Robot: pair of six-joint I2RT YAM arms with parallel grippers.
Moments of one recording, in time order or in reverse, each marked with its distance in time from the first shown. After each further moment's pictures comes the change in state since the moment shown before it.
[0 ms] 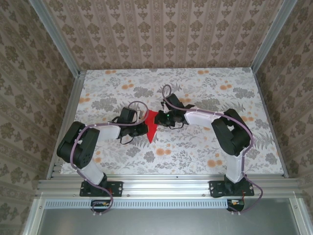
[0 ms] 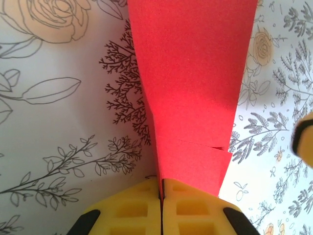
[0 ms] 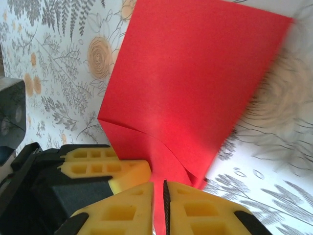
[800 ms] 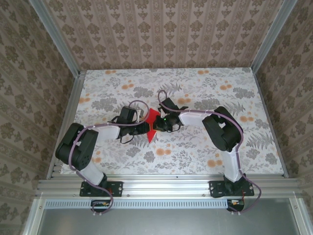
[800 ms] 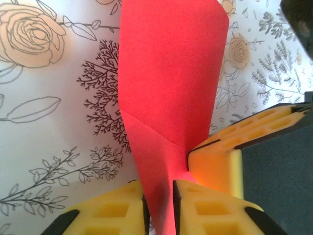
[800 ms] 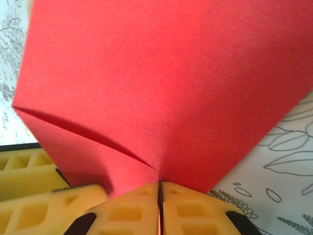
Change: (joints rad) left arm -0.010 -0.027 -0.018 0.040 0.006 0.025; right arm 0.015 0.109 0.026 -0.024 -0.037 0.032
